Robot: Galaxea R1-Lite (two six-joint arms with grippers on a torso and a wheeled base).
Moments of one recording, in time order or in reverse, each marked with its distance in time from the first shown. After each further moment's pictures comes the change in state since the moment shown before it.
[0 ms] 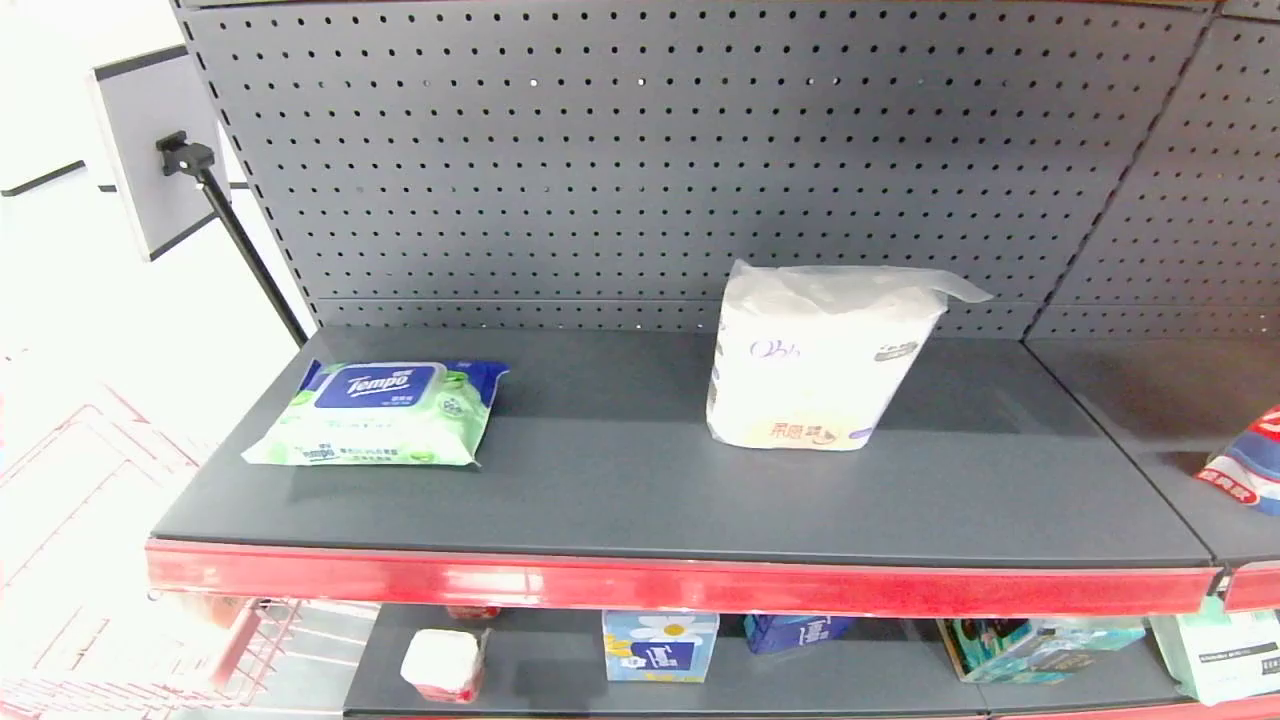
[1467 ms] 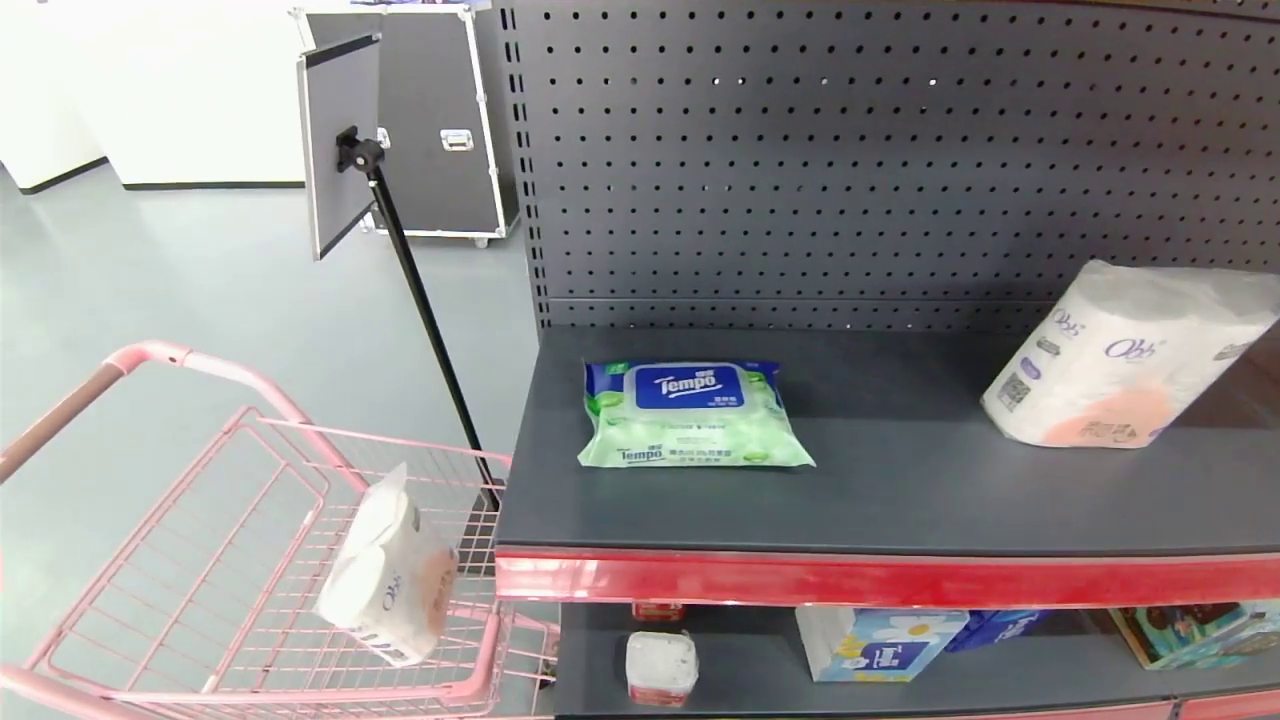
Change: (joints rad) left arm 0.000 0.000 0.000 0.000 0.000 0.000; right arm 0.000 0.000 0.000 0.000 0.000 0.000
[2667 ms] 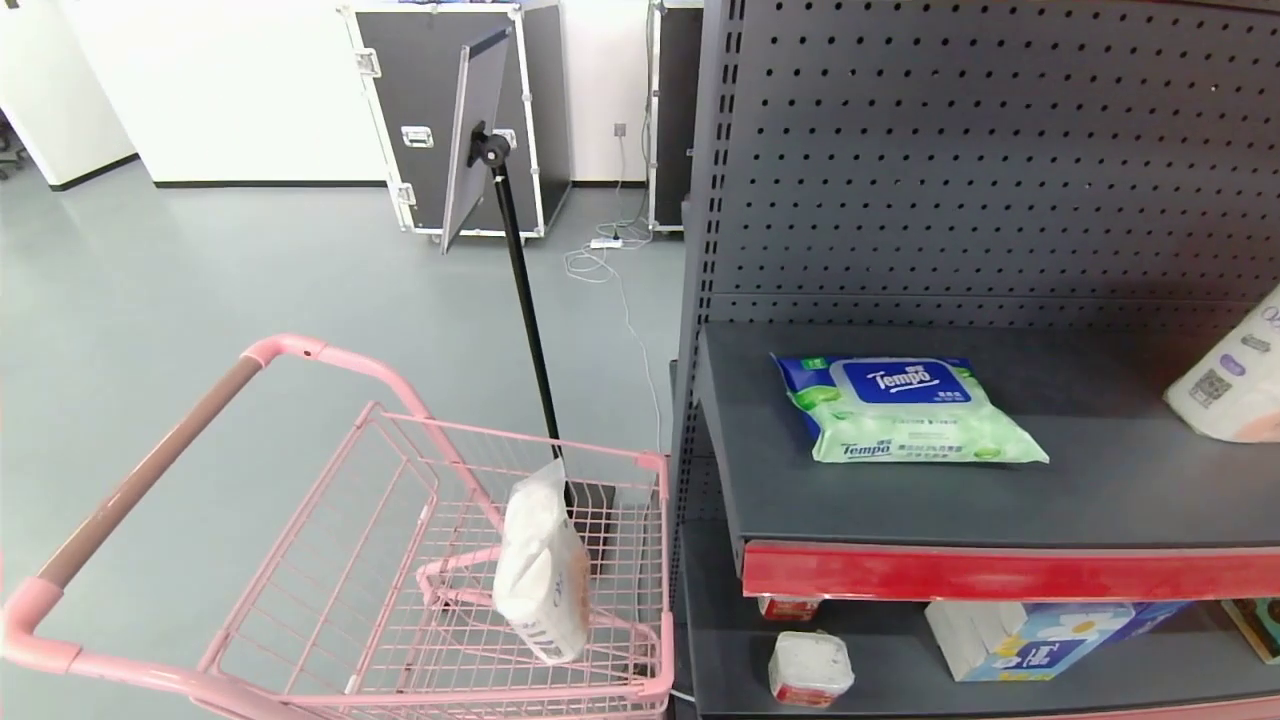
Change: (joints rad) left arm 0.000 0.000 0.000 0.001 0.000 0.000; right arm 0.000 0.000 0.000 0.000 0.000 0.002
